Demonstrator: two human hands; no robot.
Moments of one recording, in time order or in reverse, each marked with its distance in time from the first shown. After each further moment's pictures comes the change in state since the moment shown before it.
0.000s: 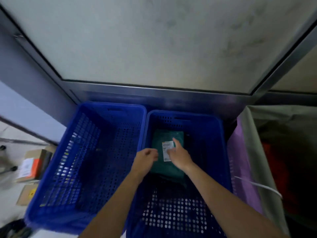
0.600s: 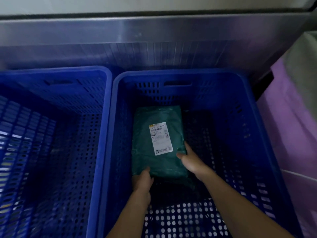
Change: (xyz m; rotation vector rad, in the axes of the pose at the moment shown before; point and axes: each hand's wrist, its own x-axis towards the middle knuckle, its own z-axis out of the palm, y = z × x) left_hand 0.188 -0.212 0.101 -0.438 0.216 -0.497; right_hand 0.185 0.218 0.063 0.396 -0.047 0.165
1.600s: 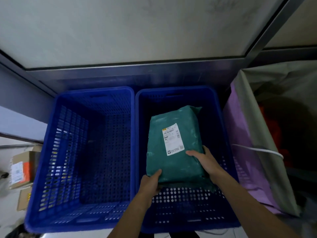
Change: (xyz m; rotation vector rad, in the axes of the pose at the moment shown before) left_hand -0.226 0.013 -0.106 0.318 -0.233 -0.047; right_hand -0.262 -0.072 -0.027 0.306 0.097 0.066
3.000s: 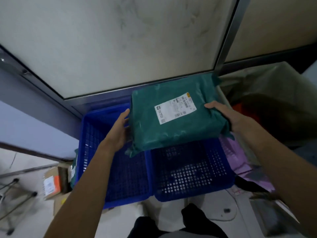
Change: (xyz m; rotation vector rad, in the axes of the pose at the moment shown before) left_hand -0.204 0.175 -0.102 0.090 -0.283 0.498; right_hand -0.213 -0.163 -0.028 0.173 -0.094 -0.174
